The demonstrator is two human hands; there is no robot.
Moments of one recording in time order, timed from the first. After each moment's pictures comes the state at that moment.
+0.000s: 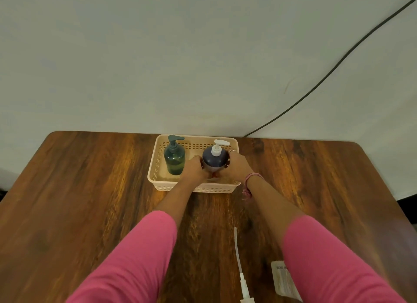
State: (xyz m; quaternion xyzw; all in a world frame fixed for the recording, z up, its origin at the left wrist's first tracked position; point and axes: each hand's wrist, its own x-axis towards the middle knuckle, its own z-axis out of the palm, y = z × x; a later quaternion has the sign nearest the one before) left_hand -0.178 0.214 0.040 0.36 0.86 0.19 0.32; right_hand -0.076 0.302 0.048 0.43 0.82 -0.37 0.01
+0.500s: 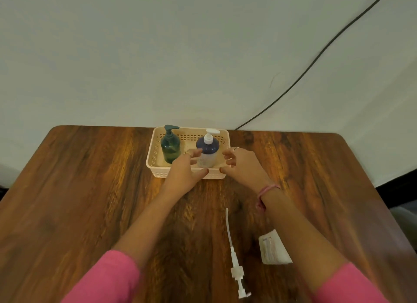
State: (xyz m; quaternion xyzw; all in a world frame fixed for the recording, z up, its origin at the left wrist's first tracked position) left_hand -0.132 0.134 0.097 0.38 0.80 0.38 0.27; right_hand -0.005 0.246 0.116 0.40 0.84 -0.36 -0.06
